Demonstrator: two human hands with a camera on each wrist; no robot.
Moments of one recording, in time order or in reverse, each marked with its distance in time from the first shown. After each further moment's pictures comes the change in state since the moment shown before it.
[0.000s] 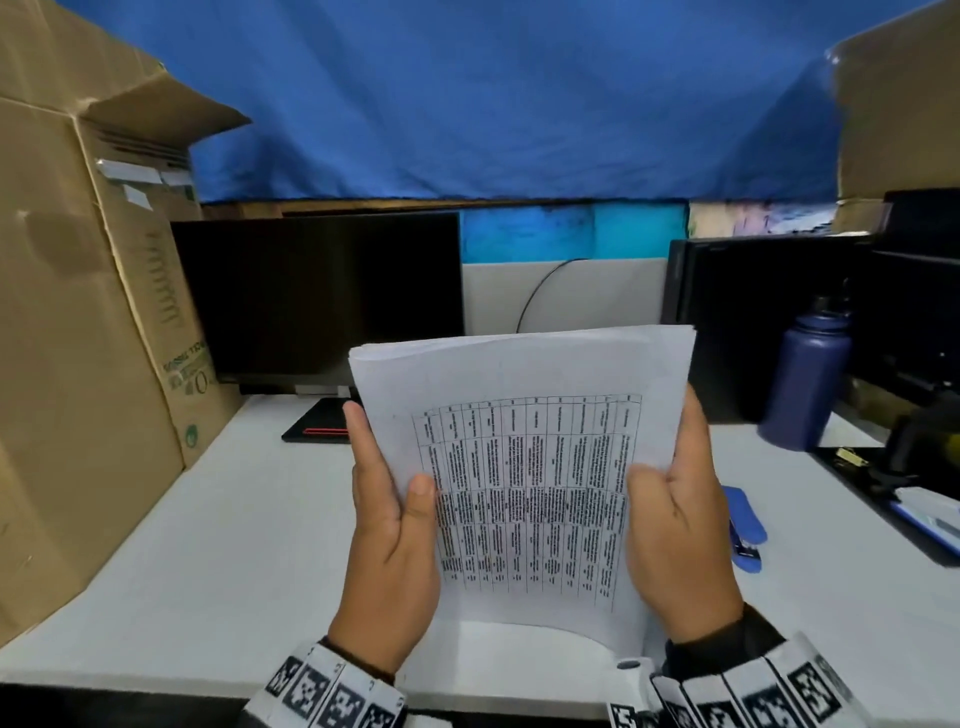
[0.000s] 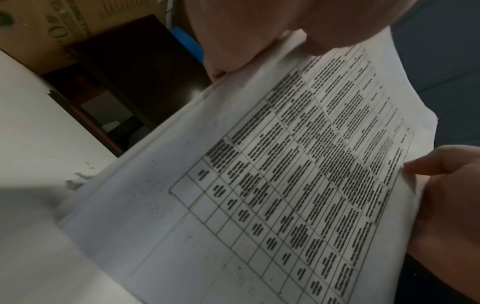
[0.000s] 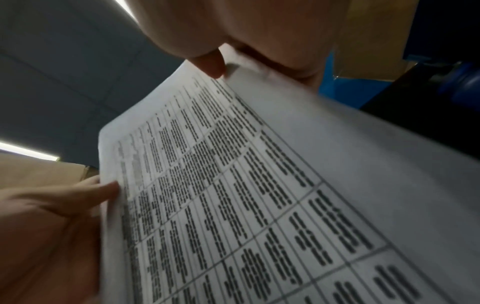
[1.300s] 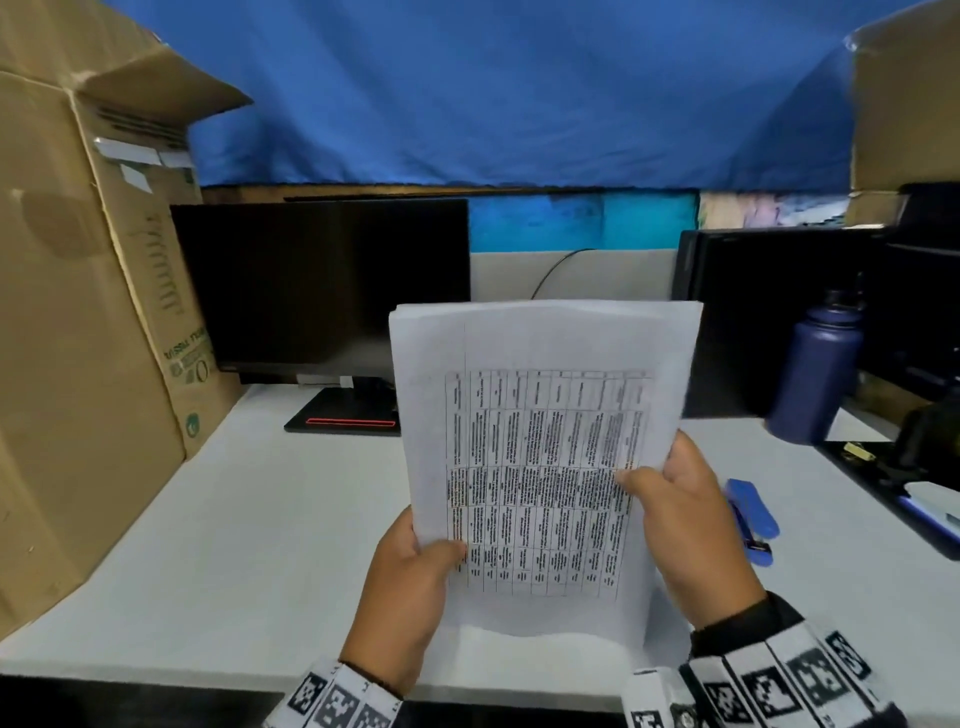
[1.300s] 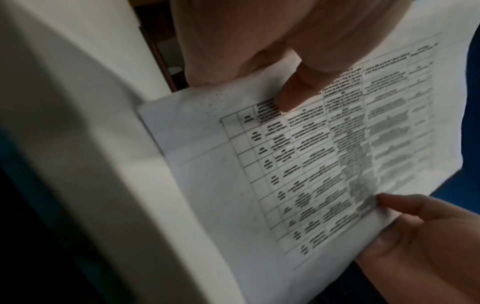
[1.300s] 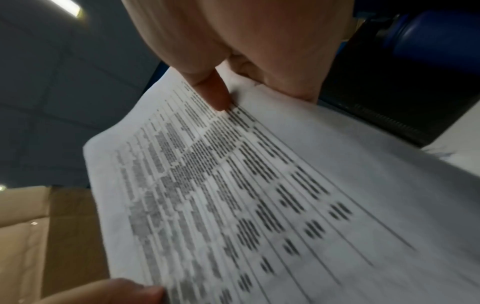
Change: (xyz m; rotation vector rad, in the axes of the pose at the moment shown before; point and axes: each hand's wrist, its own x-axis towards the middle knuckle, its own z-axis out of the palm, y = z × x) left_hand -0.012 -0.054 -0.005 -0.173 -0.053 -0.572; right_hand 0.007 0.010 0.005 0.007 -0.085 0.415
